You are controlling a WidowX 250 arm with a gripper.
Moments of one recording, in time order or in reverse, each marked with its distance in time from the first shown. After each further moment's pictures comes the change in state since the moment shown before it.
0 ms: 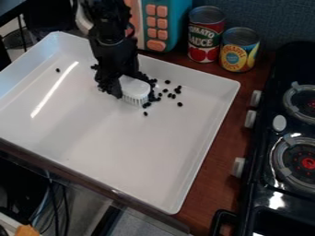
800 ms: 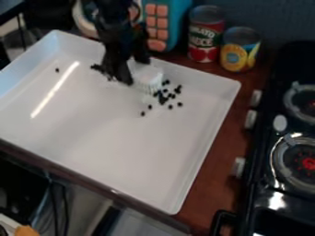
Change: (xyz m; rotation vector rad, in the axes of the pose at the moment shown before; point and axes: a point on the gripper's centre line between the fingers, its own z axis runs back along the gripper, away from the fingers) arm 0.005 -0.013 0.050 -0.092 0.061 -0.020
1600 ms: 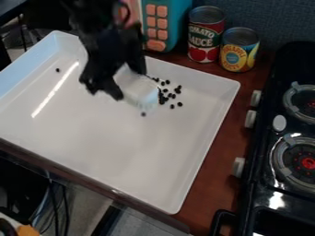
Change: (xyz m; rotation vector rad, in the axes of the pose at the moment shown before) arm -0.058 0.054 0.036 -0.082 -0.014 -0.177
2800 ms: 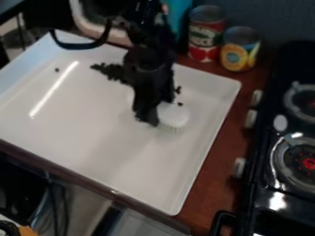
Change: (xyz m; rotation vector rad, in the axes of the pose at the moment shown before) arm -0.015 -0.020 -0.083 0.165 -0.032 0.280
